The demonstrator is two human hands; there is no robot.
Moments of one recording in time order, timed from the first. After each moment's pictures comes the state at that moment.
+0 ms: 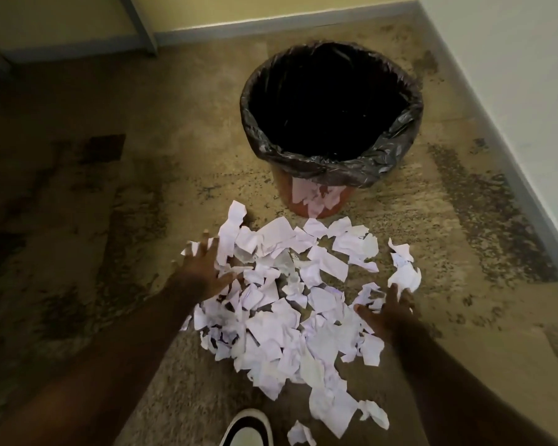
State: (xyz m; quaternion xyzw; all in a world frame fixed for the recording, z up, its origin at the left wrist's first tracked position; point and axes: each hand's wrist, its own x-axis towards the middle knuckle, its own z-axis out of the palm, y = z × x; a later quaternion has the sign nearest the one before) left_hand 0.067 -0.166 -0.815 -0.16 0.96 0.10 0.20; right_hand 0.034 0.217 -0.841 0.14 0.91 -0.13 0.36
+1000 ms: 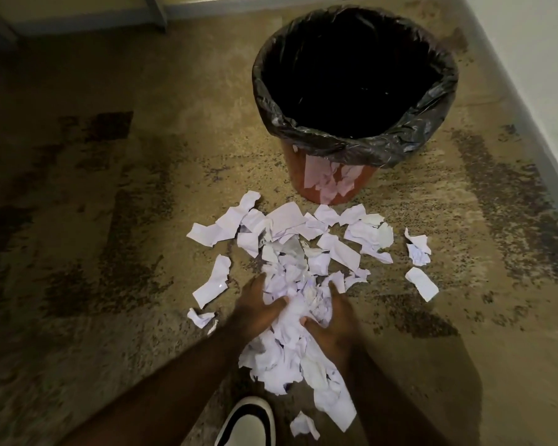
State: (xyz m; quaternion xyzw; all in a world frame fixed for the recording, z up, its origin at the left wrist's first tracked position) left_hand 0.121 -0.055 -0.845 -0.32 0.81 0.42 0.25; right_hand 0.110 0.132 -0.862 0.04 0.86 -0.41 0.29
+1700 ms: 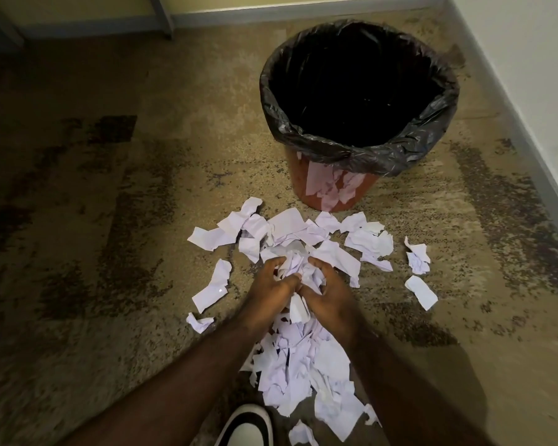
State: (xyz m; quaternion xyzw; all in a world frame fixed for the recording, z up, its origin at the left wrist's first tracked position) left_hand 0.086 -0.032 -0.779 -0.36 0.67 0.63 0.15; right_hand 0.056 0.100 -0.799 0.01 0.81 -0.51 0.29
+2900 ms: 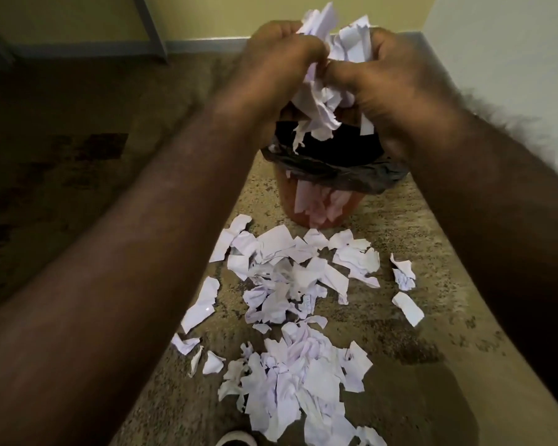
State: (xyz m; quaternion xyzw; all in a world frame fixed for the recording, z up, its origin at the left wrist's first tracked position) left_hand -0.066 -0.056 -0.533 -0.14 0.73 0.67 -0.06; right_hand -0.099 0.070 -0.544 -0.13 0.79 -0.60 0.07
